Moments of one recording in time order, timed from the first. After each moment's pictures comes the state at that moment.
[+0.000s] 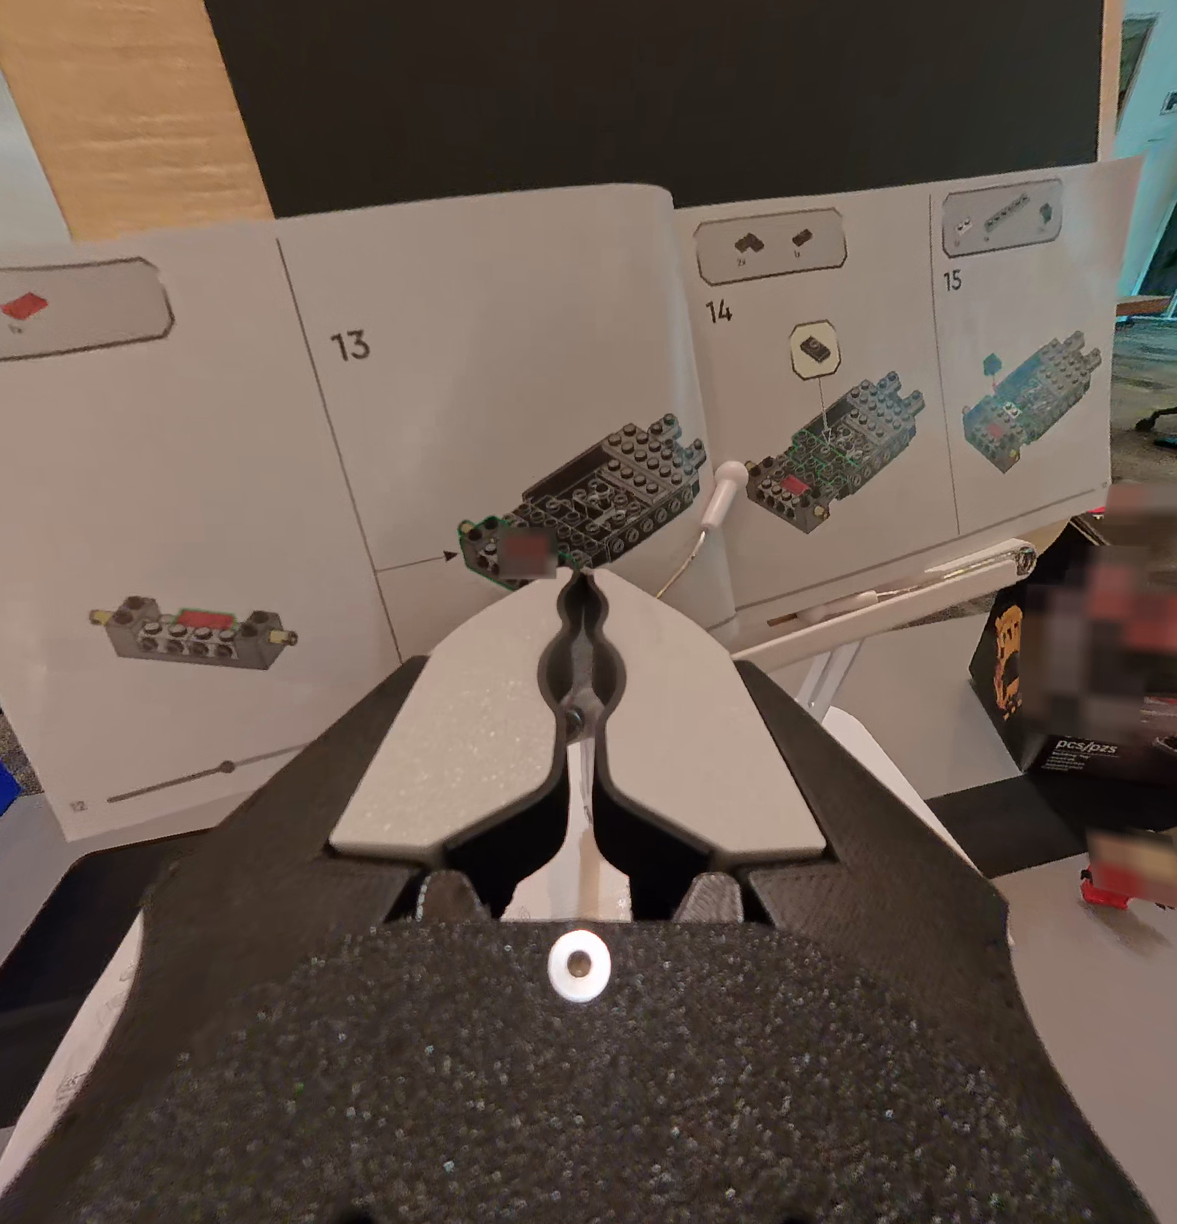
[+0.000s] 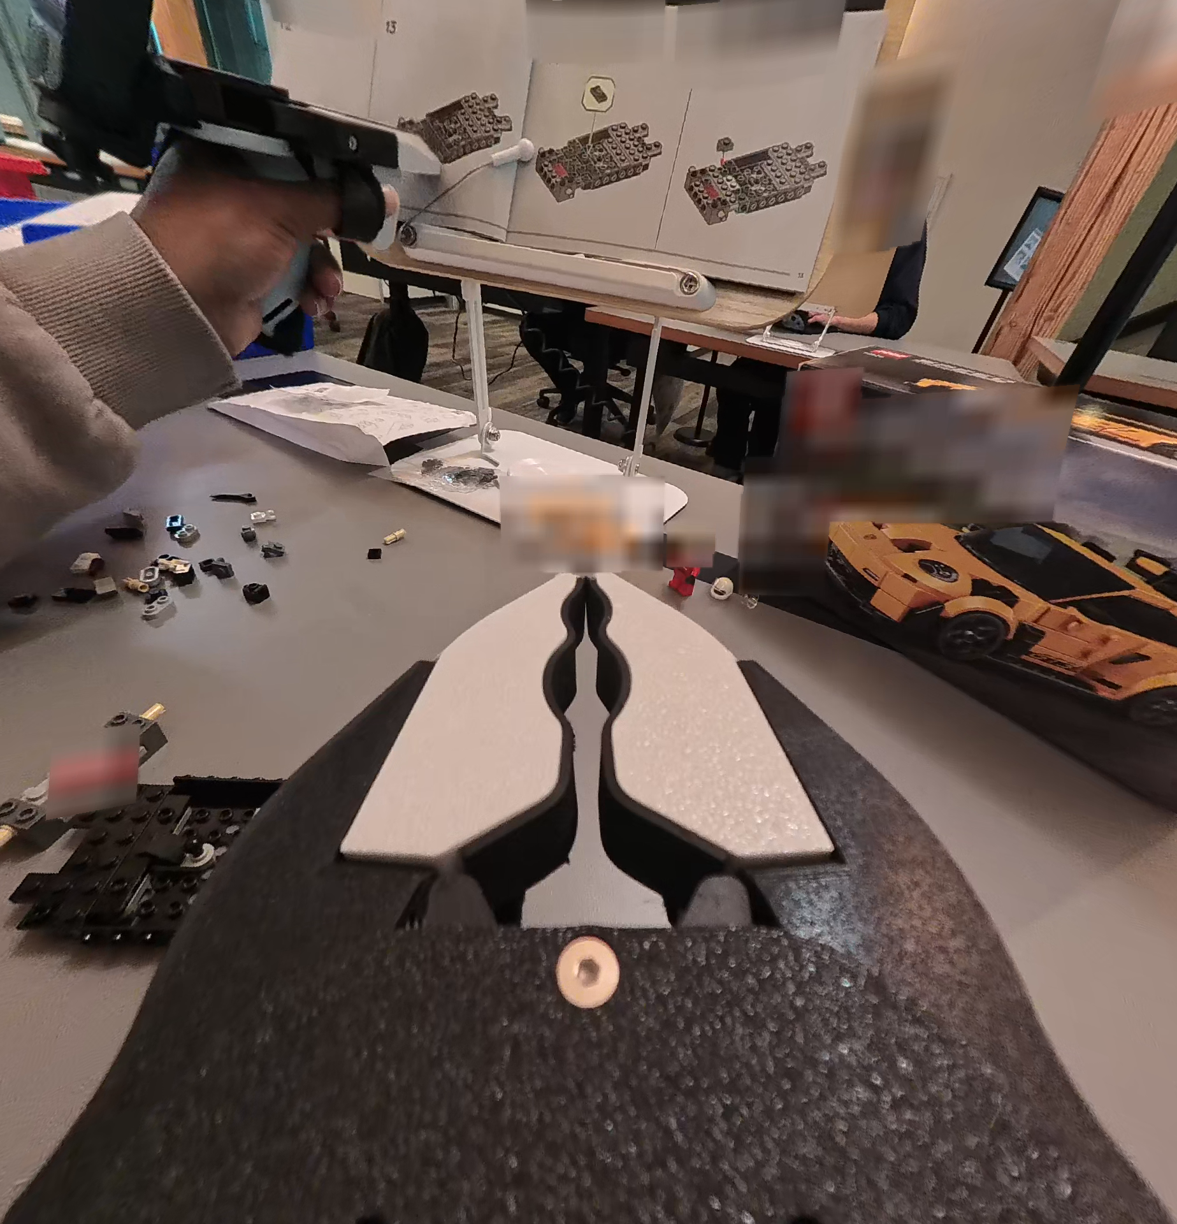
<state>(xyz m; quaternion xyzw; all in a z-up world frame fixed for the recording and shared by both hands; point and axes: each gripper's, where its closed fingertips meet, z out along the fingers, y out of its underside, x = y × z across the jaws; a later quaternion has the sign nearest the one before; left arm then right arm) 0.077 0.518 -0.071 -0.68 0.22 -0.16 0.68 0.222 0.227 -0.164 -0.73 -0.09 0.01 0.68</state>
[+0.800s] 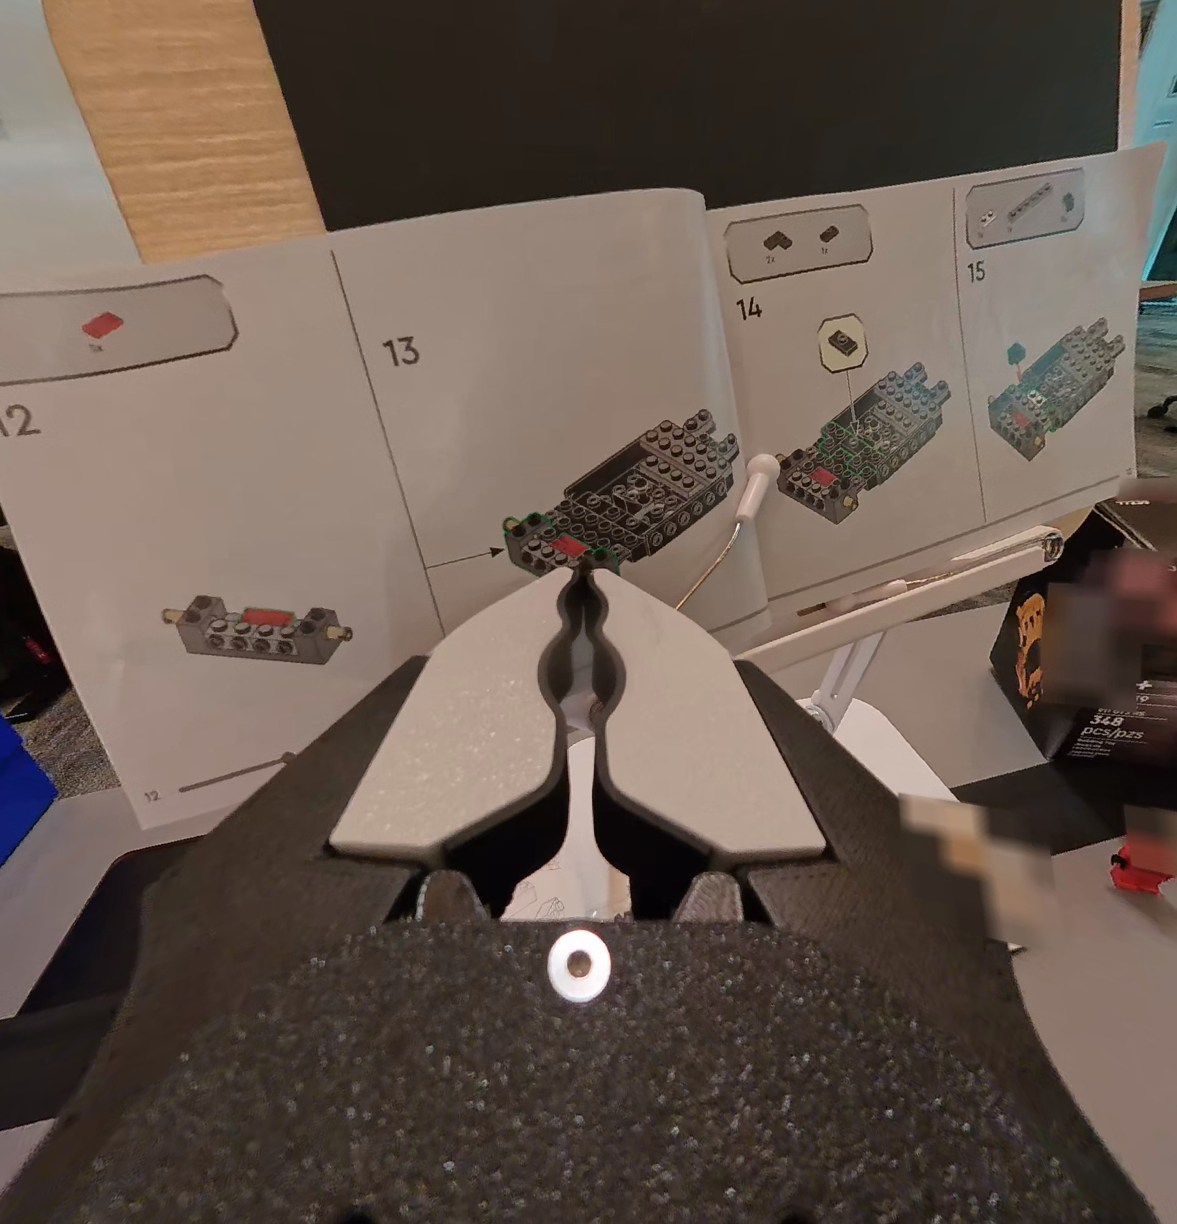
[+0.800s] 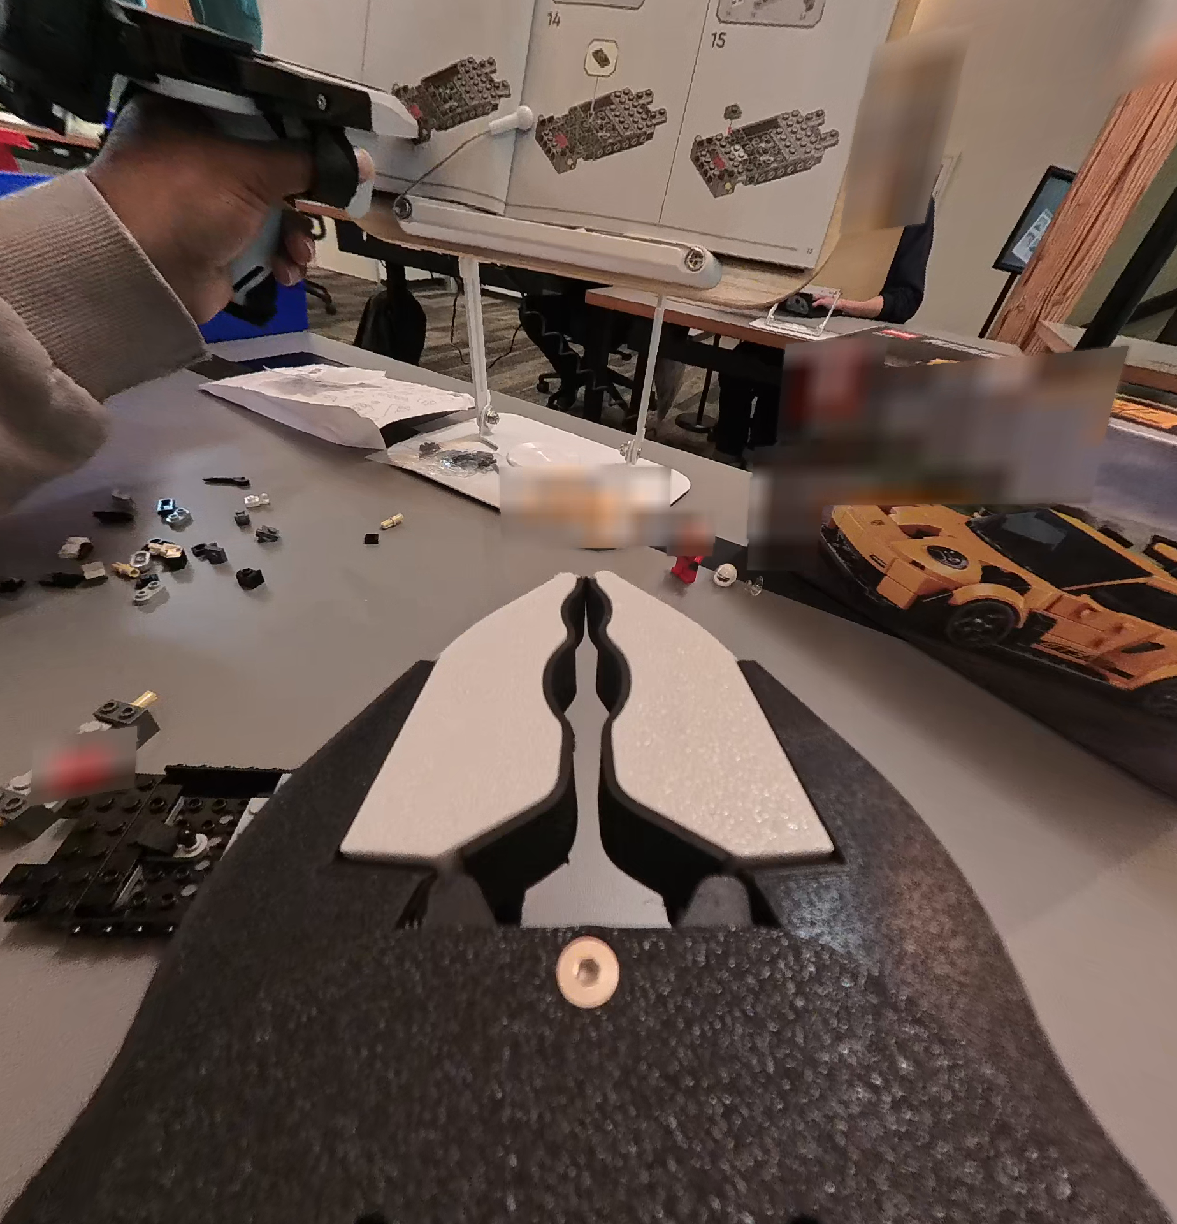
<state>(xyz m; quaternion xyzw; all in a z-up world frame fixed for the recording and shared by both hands) 0.065 0.518 -0.070 -0.67 0.23 -0.15 0.69 0.221 0.229 -0.171 -0.74 -0.09 0.00 0.67</state>
